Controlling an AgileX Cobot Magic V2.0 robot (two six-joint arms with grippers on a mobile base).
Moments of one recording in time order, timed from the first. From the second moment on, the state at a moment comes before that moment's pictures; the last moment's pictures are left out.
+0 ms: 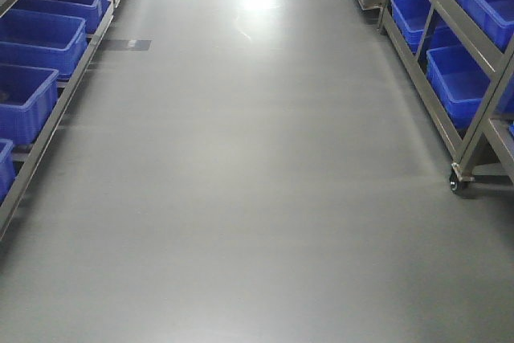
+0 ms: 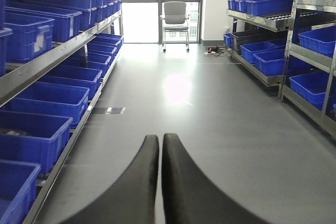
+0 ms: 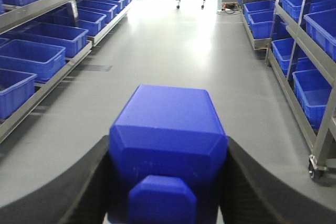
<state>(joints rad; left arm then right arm) 0.02 -0.02 0.03 0.03 0.09 -0.04 0.11 -0.01 -0.40 0.03 0.68 -0.01</state>
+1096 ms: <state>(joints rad) 0.02 -0.02 0.03 0.03 0.09 -0.04 0.11 -0.01 -0.40 0.03 0.68 -0.01</state>
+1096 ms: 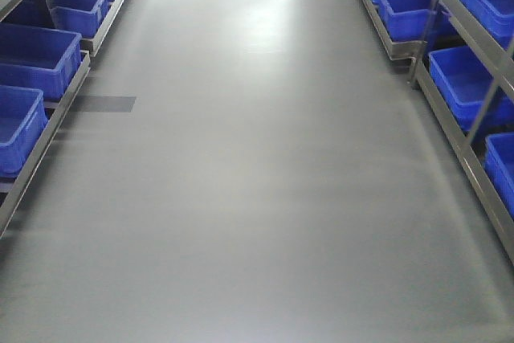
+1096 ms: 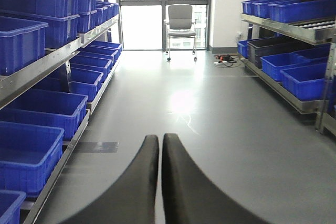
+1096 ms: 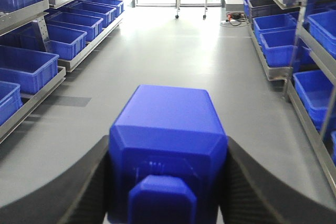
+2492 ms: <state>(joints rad) 0.02 -0.02 0.03 0.03 0.09 -0.04 0.11 -0.01 -0.40 0.03 0.68 -0.01</state>
